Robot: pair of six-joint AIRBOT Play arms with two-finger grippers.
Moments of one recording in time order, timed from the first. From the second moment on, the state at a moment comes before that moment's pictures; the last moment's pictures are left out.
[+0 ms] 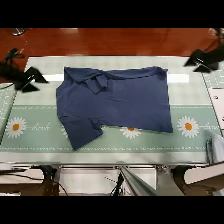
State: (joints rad) left arm 0.34 -1.51 1.40 1.07 -1.43 -1.47; right arm -0.33 -1.70 1.83 -1.21 1.45 1.48
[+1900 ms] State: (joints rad) left arm 0.35 -1.42 0.67 0.53 -1.16 -1.05; right arm -0.55 -0.97 0.49 -1.00 1.04 1.39
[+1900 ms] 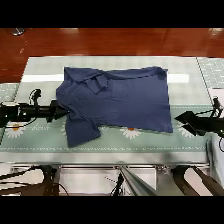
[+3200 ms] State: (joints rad) left arm 0.32 -0.83 1.55 0.72 -1.02 -1.27; right arm -0.30 -1.03 1.89 -0.99 1.40 1.43
